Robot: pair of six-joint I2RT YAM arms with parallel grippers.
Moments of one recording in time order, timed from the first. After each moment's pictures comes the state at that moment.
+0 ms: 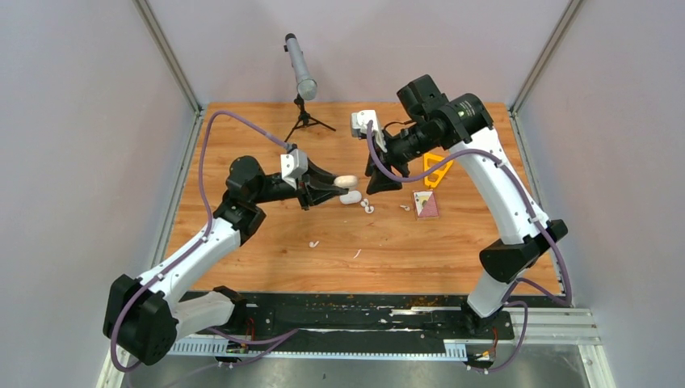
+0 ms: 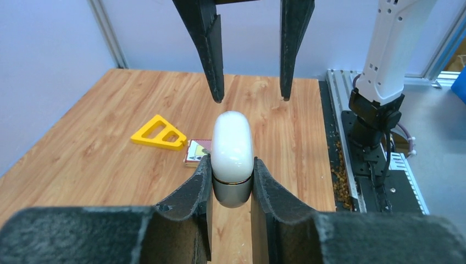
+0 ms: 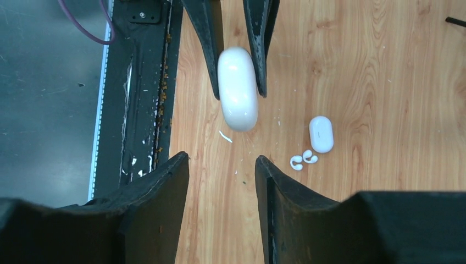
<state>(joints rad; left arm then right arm) -0.49 1.11 0.77 0.48 0.93 -0.06 0.57 1.72 2.15 -1.48 -0.80 -0.83</state>
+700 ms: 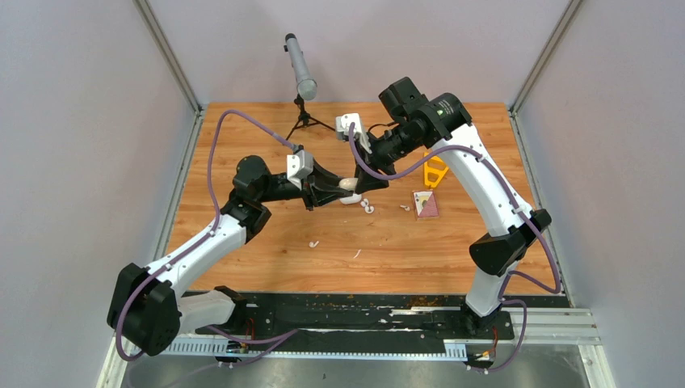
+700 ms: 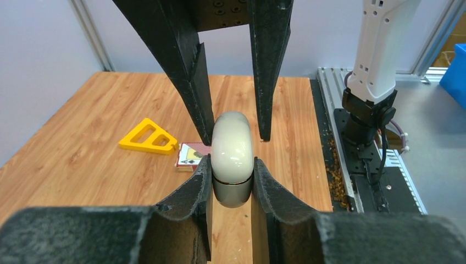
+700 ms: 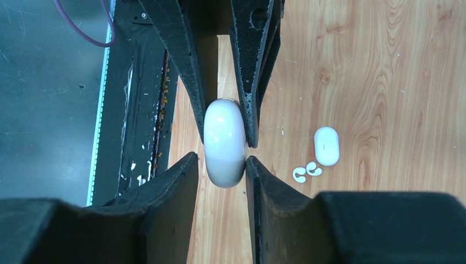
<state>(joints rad) -0.52 1.16 0.76 0.57 0.96 -0.07 0.63 1.80 2.19 -1.47 -0.80 -0.81</state>
